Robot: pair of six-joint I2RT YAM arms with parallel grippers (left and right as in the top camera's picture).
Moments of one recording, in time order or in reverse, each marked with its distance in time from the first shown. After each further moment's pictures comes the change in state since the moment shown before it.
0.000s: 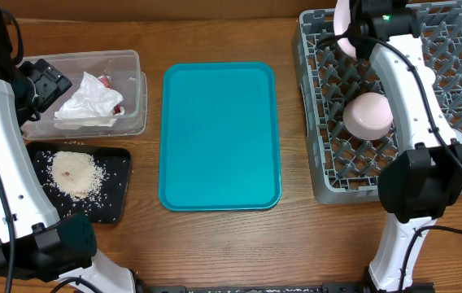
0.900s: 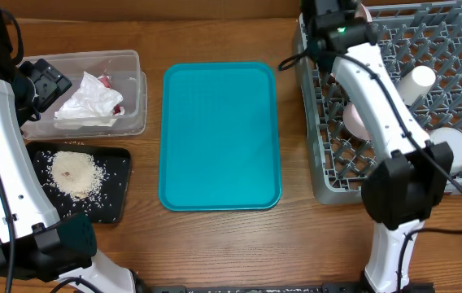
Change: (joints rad) left arm 0.000 0.000 0.000 0.000 0.000 0.000; right arm 0.178 -0.032 -0.041 -0.056 -0.091 -0.039
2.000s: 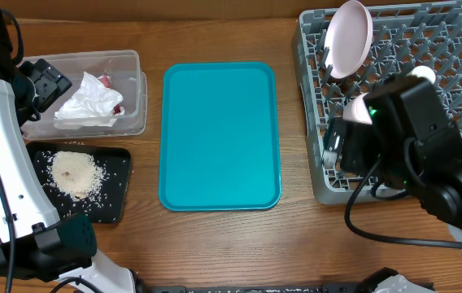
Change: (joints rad) left arm 0.000 0.000 0.000 0.000 0.000 0.000; right arm 0.214 -0.774 -0.177 -0.665 -0.528 0.350
